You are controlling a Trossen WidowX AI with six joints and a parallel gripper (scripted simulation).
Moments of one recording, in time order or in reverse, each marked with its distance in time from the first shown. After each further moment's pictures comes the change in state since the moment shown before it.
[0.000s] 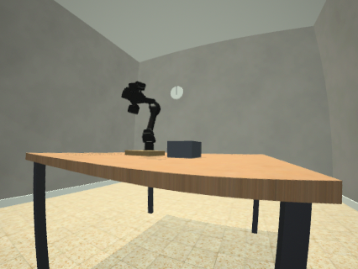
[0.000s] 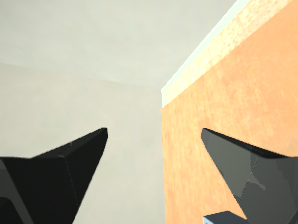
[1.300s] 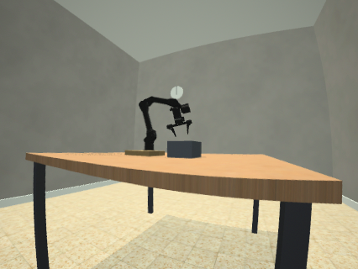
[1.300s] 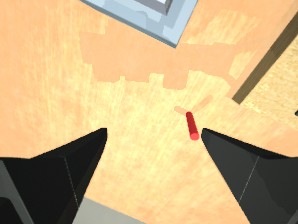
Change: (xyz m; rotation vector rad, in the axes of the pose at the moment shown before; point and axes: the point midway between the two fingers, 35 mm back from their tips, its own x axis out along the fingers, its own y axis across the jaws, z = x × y) arm -0.157 -0.124 -0.387 -0.566 0.946 -0.983
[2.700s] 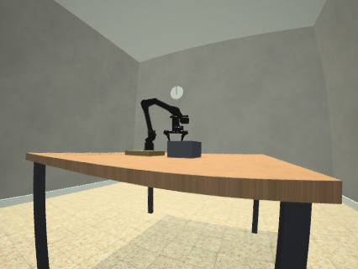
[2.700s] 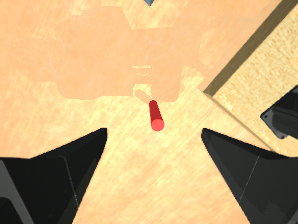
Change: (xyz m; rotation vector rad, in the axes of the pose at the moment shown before) arm 0.049 -0.056 -0.048 -0.263 -0.071 -0.230
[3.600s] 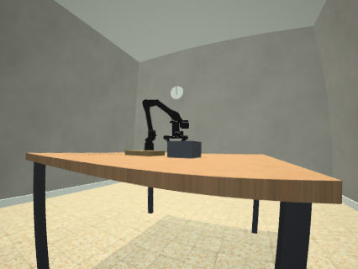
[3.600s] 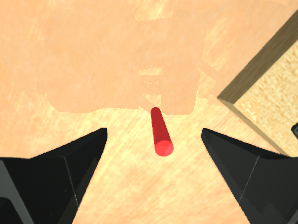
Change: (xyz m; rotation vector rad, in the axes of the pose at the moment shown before) arm 0.039 0.000 0.000 -0.003 0.000 0.002
